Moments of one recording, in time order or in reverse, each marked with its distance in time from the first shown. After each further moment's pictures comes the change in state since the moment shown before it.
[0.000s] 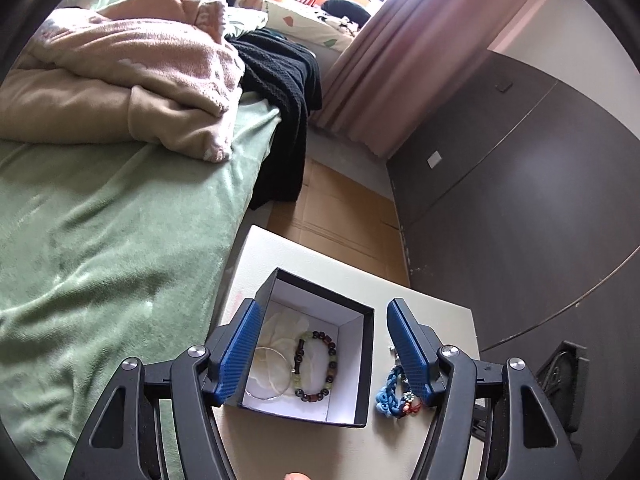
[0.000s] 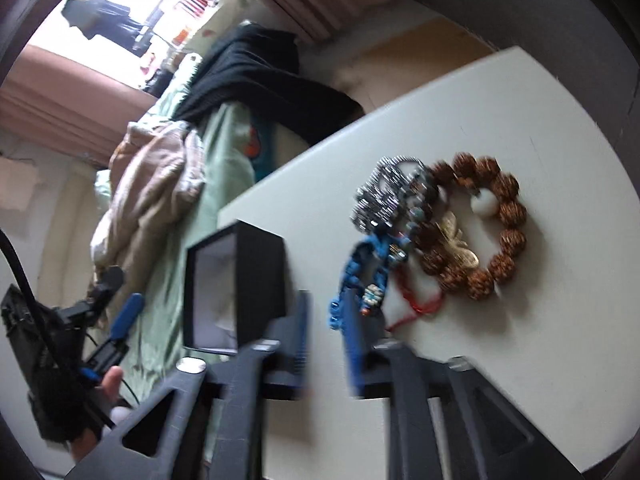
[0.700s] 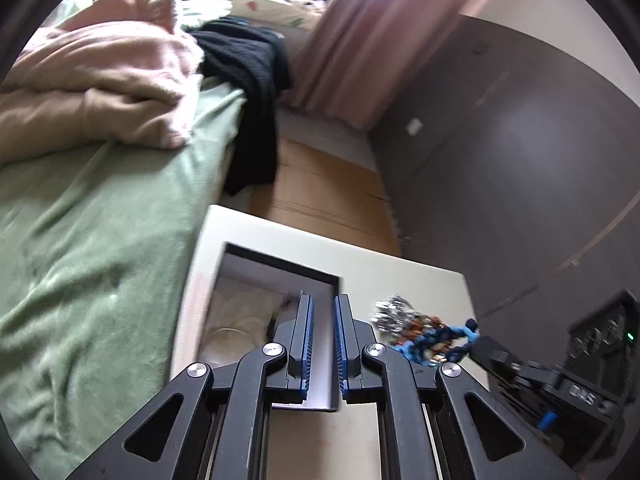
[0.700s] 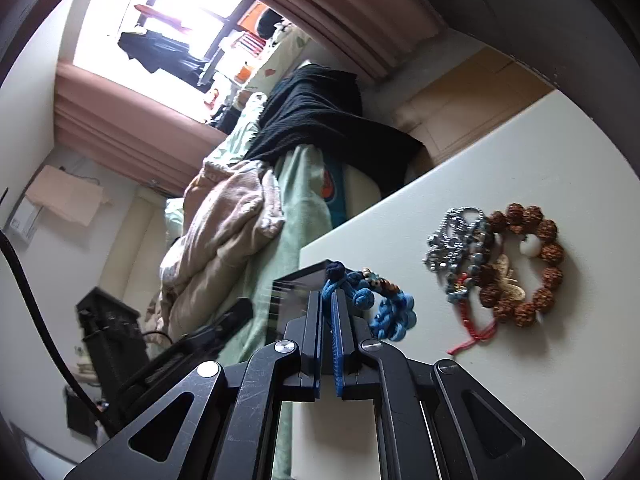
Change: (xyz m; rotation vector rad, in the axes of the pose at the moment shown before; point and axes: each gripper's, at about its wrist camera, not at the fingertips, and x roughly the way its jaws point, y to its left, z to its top) left arm 0.017 -0.028 -0.013 0.103 0.073 -0.011; right arm -0.044 0.015 -0.001 -0.042 -0.163 0.271
